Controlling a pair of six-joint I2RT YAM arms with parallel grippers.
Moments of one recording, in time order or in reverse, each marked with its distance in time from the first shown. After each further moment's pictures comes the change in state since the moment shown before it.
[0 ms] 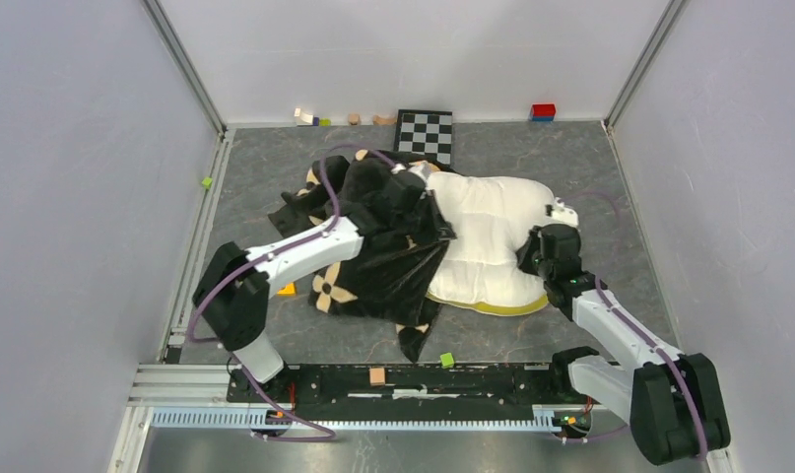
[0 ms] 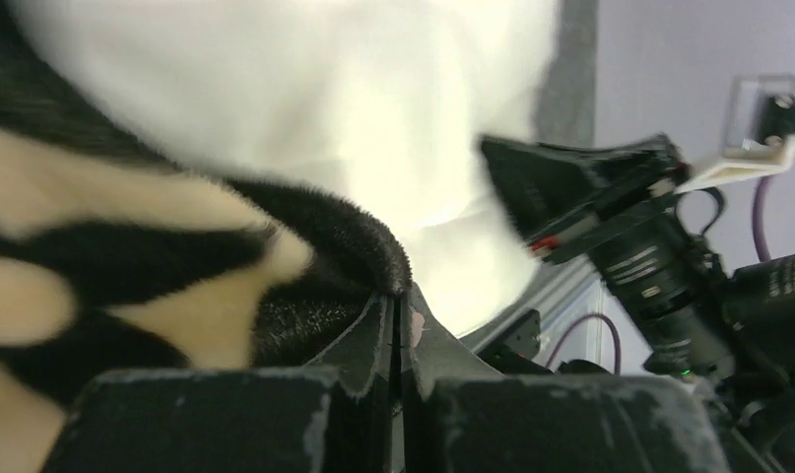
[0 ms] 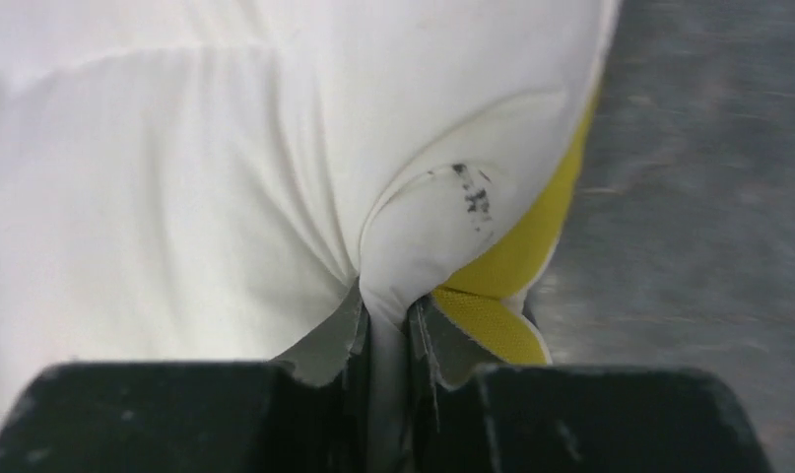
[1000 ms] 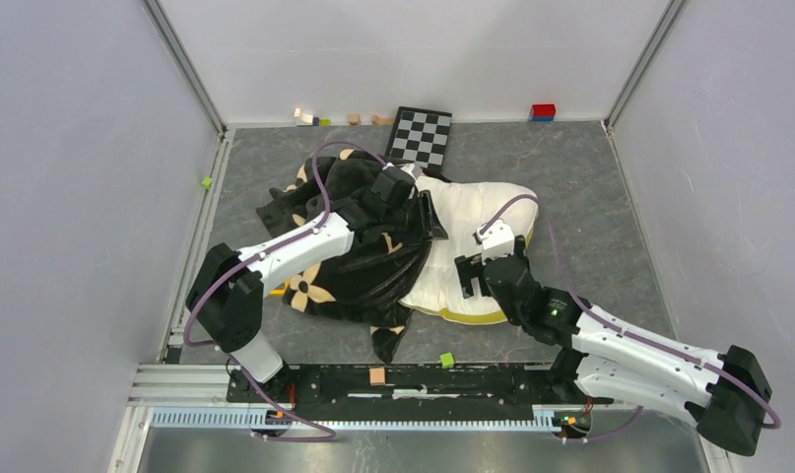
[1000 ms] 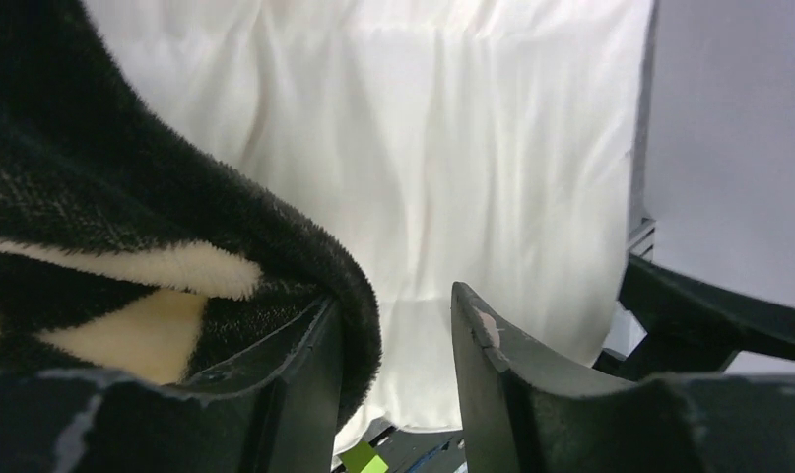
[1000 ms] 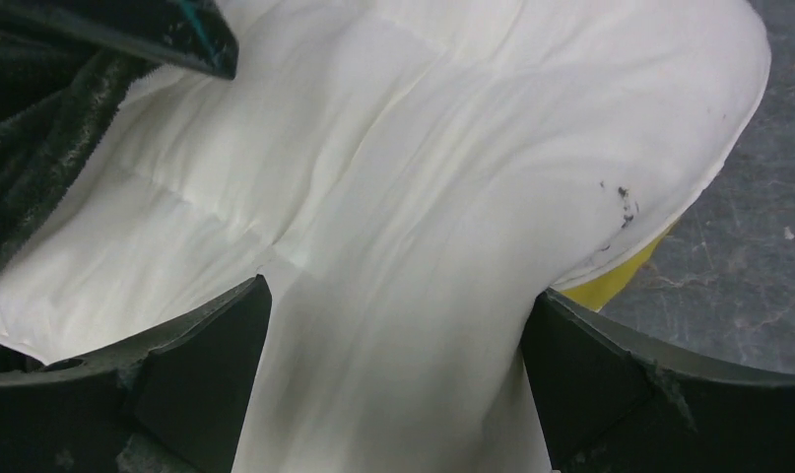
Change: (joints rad) left arm 0.012 0.030 0.041 -0.106 0.023 0.096; right arm 0.760 -0.161 0.118 -0.166 0.439 -0.163
